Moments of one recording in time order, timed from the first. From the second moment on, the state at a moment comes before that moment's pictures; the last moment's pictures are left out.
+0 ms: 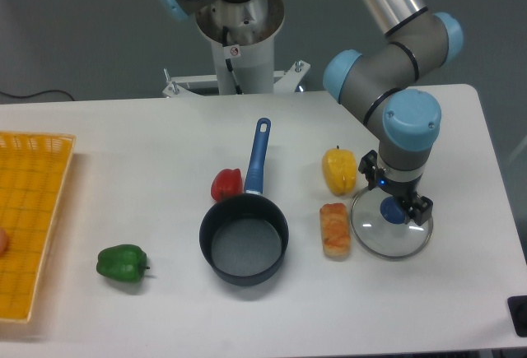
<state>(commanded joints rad) 2.69 -2.06 -1.52 -1.05 1.64 1.53</state>
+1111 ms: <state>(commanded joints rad) 2.69 -2.05 -1.52 -1.05 1.63 1.54</state>
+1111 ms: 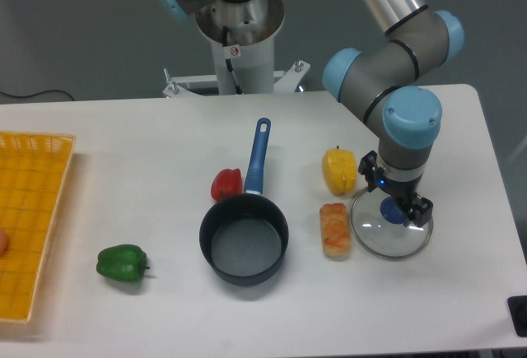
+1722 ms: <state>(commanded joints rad) 2.69 -2.05 -1.53 -1.05 1.62 1.54</state>
